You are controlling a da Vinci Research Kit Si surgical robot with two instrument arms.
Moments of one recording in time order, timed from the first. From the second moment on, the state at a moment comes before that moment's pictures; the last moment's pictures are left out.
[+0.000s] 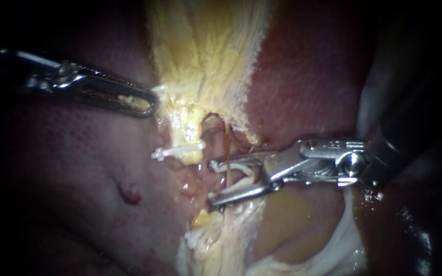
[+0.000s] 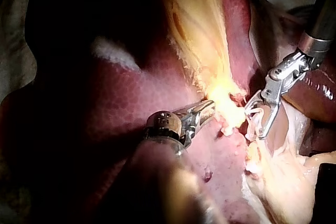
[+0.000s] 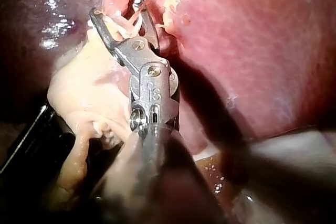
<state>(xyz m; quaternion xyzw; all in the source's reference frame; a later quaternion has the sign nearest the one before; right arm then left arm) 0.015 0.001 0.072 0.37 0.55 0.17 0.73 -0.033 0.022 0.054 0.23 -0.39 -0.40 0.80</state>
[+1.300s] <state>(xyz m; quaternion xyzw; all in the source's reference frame) 0.015 0.000 0.066 0.45 0.58 0.15 0.66 -0.033 0.022 0.054 0.23 -0.39 -0.40 0.80</state>
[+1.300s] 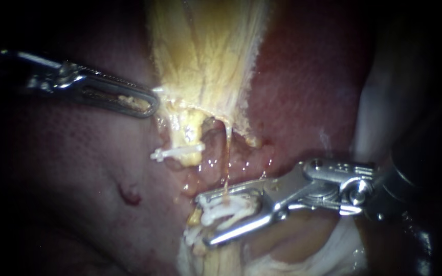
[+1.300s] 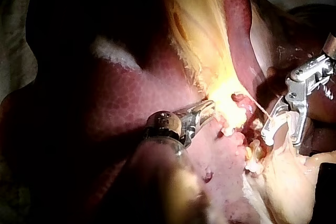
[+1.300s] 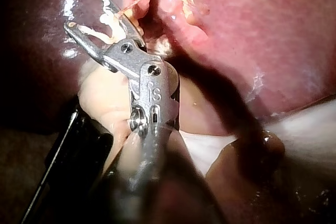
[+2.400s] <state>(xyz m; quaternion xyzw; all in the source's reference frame) 0.013 0.000 0.067 0.49 0.56 0.19 0.64 -0.033 0.022 0.054 0.23 -0.39 -0.40 0.80</state>
